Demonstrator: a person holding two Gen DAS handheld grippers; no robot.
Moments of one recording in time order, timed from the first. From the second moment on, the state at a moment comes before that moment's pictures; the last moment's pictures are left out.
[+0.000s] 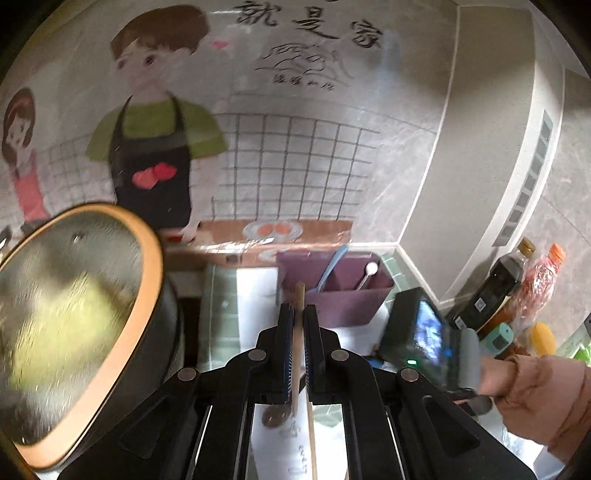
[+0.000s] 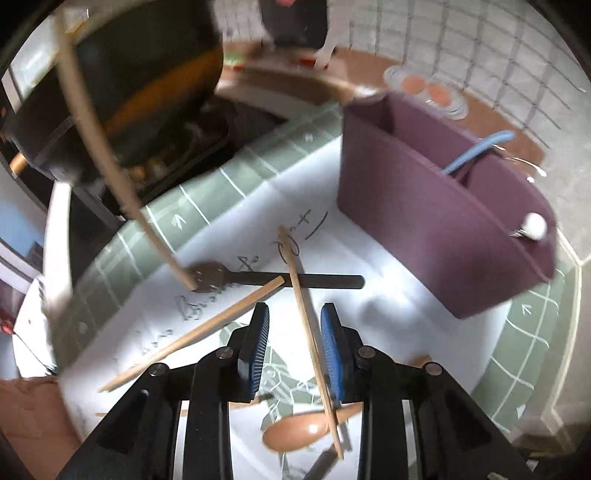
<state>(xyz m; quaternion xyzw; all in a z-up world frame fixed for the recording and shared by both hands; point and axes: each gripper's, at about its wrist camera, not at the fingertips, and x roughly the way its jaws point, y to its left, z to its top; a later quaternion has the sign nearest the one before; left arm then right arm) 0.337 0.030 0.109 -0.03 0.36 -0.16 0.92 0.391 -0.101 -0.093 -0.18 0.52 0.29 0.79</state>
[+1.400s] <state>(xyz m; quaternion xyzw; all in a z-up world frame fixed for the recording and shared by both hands) 0.322 -0.013 0.107 0.00 0.36 -0.24 0.90 0.312 -0.167 0.059 -0.07 0.36 0.14 0.92</state>
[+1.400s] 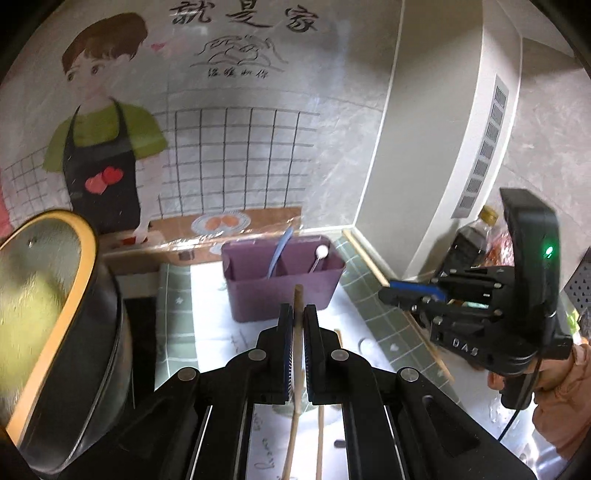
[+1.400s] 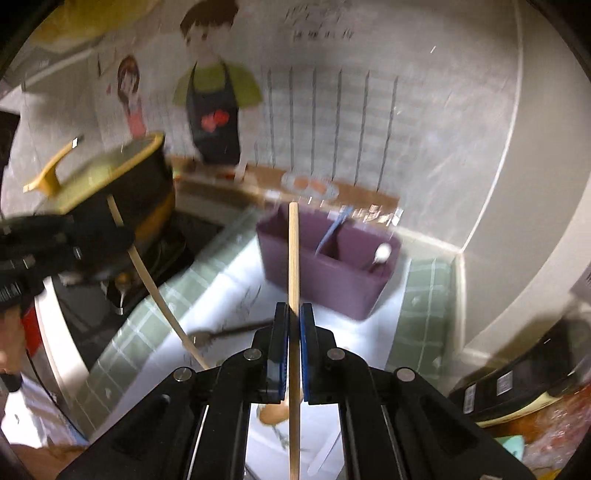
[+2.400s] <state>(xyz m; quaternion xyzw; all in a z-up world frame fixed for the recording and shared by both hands) 0.472 -0.051 0.161 -0.02 0.28 -0.16 0.95 0.481 -0.199 0.071 0.00 0.19 0.09 0.98</state>
